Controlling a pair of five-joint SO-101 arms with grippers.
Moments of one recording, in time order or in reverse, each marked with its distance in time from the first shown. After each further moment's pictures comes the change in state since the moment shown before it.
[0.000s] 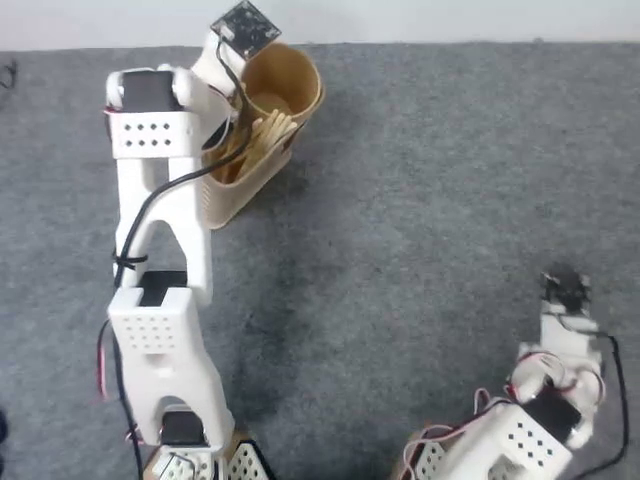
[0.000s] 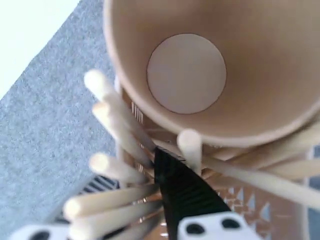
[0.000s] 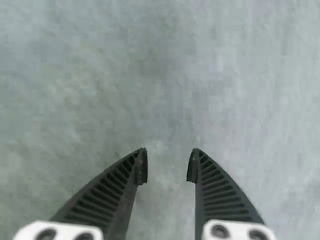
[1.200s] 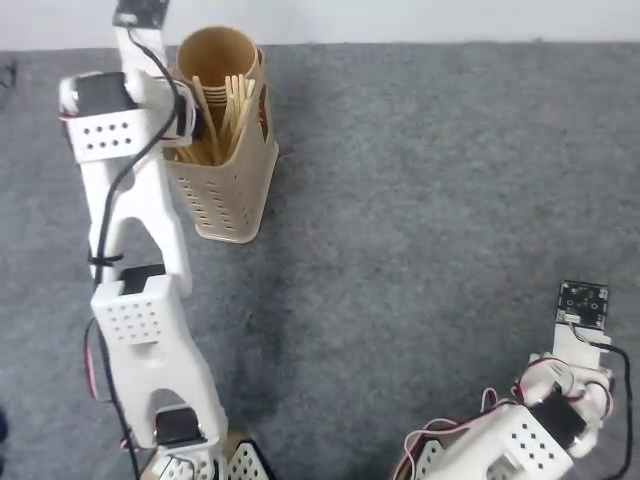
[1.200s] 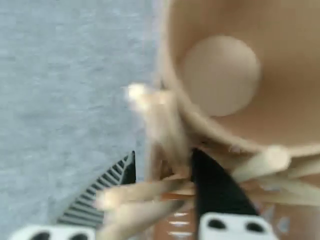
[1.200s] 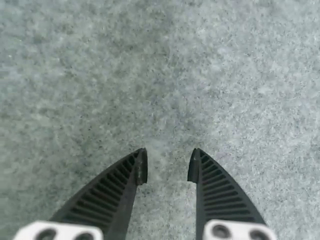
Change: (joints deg) left arm -9.1 2.3 -6.0 2.3 32.4; right arm 10.9 0.4 3.9 0.0 0.2
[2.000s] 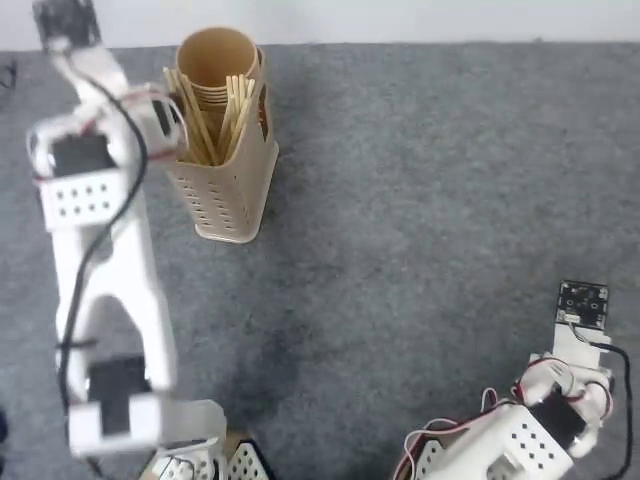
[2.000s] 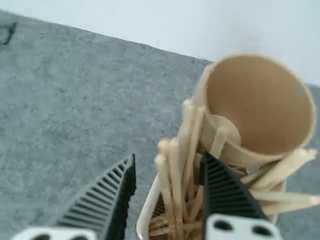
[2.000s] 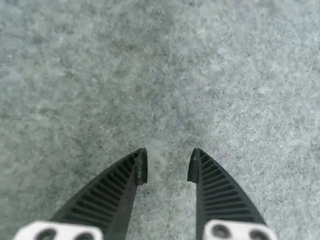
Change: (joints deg) left arm -1.8 -37.6 46.2 -30.2 15.6; right arm 0.0 0.0 0.0 0.0 0.0
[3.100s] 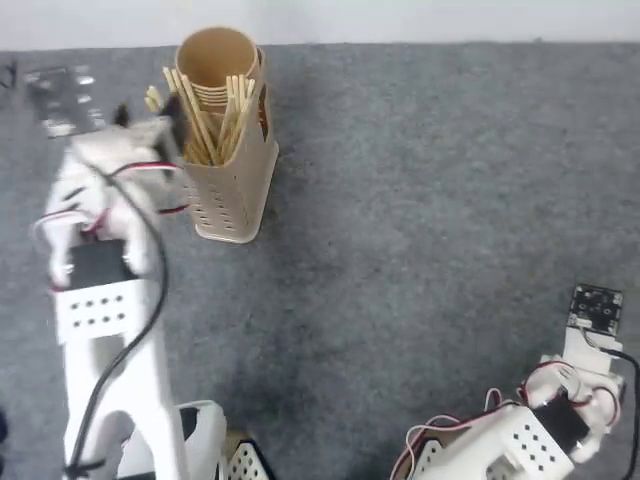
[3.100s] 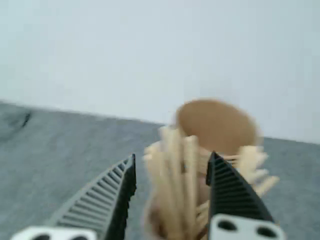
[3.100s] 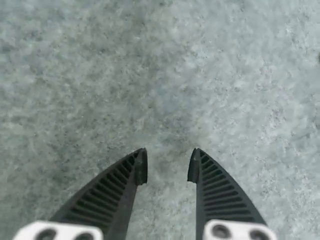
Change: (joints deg) left arm -1.8 -36.9 47.2 -32.4 -0.5; right arm 3.6 0.0 0.0 -2.4 0.0
